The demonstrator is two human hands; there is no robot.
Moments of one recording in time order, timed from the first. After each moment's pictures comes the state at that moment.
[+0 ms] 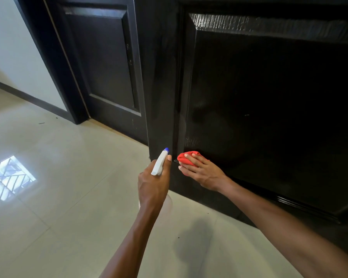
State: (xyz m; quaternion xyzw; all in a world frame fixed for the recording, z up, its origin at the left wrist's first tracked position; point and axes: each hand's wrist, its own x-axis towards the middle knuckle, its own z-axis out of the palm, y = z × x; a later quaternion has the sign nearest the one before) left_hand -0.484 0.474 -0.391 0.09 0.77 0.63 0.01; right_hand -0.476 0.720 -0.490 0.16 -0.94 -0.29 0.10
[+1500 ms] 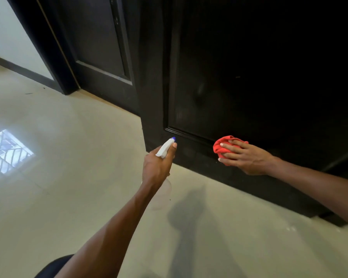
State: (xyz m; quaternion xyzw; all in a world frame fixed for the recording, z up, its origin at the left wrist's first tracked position) left_hand -0.454 0.483 -0.435 0.09 0.80 0.57 0.16; right_hand -0.326 0.809 -0.460 0.23 -0.90 -0.37 -0.03
